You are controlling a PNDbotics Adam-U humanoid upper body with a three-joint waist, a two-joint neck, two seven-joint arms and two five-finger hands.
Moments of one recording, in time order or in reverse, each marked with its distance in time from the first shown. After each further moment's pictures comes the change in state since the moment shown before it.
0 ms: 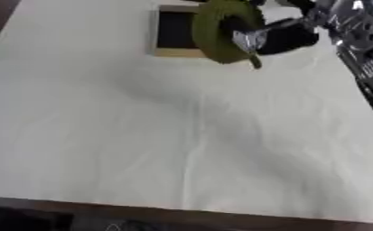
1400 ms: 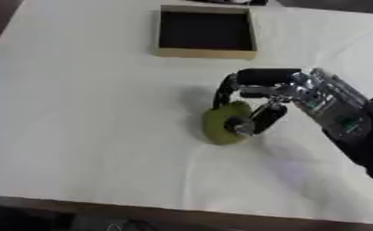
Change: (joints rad) left arm 0.000 0.000 0.000 0.000 -0.001 -0.002 0.002; right arm 0.178 0.041 0.181 0.144 0.167 -0.109 0.237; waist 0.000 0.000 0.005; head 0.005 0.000
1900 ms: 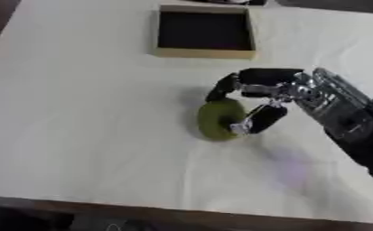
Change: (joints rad) left arm 0.002 0.000 0.004 0.000 -0.003 -0.002 0.002; right arm 0.003 -0.012 0.001 -0.006 0.041 -0.040 0.133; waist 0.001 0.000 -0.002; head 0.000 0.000
